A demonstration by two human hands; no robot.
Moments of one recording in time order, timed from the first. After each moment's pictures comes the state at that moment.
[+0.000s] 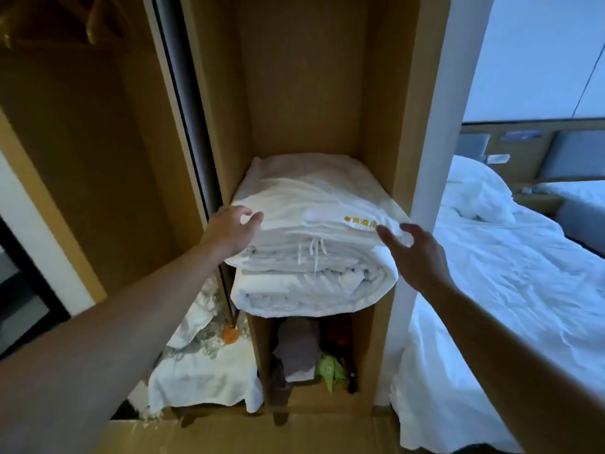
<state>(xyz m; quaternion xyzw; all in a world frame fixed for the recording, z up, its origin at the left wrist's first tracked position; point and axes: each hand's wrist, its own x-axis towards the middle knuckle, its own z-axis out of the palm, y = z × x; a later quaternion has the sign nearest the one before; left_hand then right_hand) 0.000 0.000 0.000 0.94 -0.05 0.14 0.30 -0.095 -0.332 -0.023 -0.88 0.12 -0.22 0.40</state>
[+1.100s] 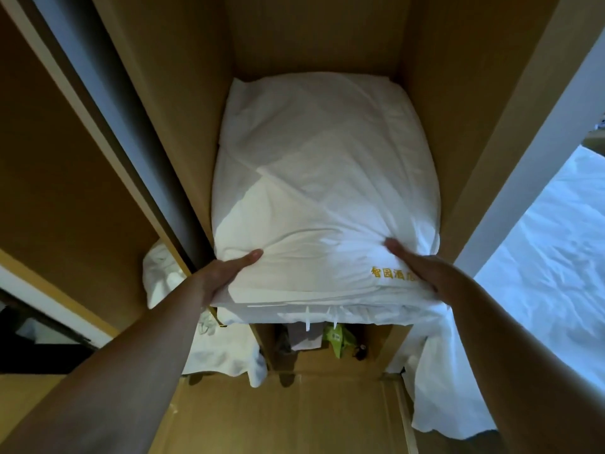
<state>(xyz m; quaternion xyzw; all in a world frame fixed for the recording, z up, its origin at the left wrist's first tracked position) 0.166 0.035 -0.170 0.75 0.23 -0.22 0.58 0.145 -0.369 -0.161 -0.79 0.29 0.16 0.51</state>
